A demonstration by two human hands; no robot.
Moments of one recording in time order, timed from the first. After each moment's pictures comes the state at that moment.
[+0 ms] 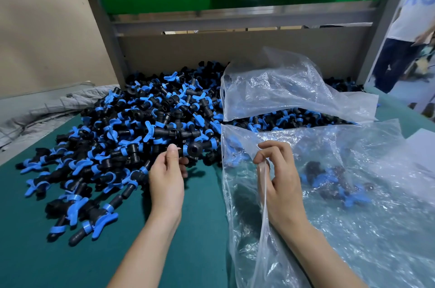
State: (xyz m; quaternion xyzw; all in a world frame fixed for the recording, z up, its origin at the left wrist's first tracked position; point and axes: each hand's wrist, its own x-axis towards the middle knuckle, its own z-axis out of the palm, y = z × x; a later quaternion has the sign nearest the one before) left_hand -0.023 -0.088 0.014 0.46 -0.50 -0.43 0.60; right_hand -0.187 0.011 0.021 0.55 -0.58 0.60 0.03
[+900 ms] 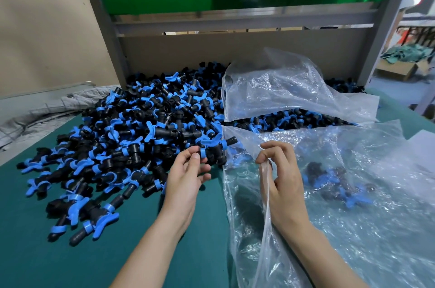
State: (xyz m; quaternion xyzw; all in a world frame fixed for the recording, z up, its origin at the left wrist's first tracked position) left_hand -0.038 -0.083 0.009 0.37 -0.44 -0.61 0.54; right_hand -0.188 0.010 0.020 0.55 -0.58 0.60 0.03
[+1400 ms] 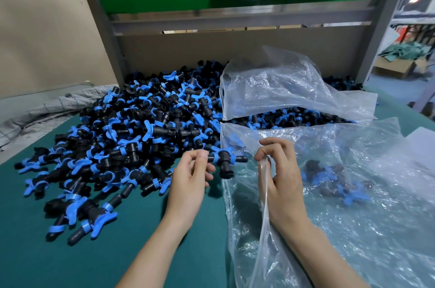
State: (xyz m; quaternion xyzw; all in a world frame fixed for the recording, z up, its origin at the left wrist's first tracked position) left_hand -0.038 -0.071 0.010 0.38 -0.62 -0.46 0.51; right_hand -0.187 0.011 0.023 0.55 -0.58 0.60 0.05
